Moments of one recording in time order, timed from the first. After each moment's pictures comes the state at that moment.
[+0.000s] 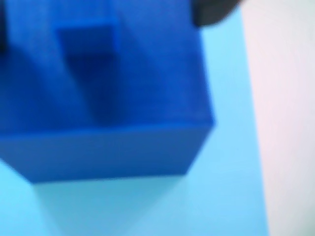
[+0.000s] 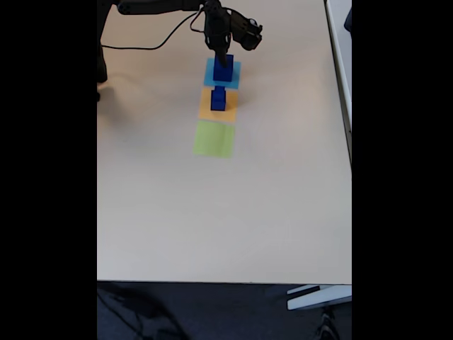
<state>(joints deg) -9.2 65.3 66.4 68.6 105.5</state>
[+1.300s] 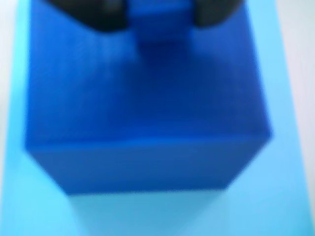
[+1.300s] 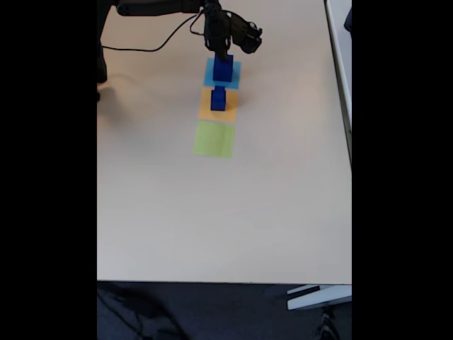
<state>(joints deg) -7.6 65.6 65.8 71.5 102.7</state>
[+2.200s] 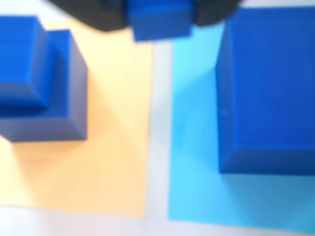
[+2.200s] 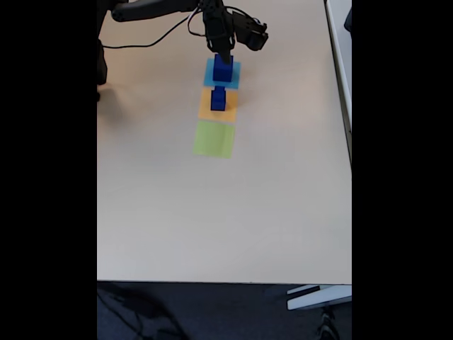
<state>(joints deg) 0.9 67.8 53.4 82.6 88.4</state>
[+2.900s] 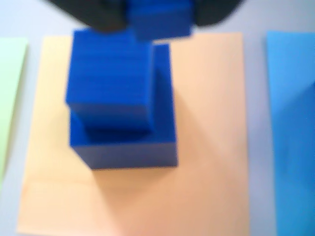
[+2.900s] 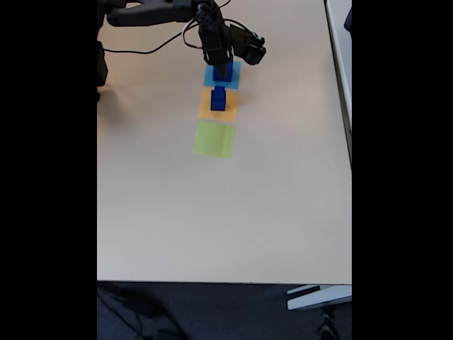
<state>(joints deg) 6.7 68.1 55.5 83.6 83.8</state>
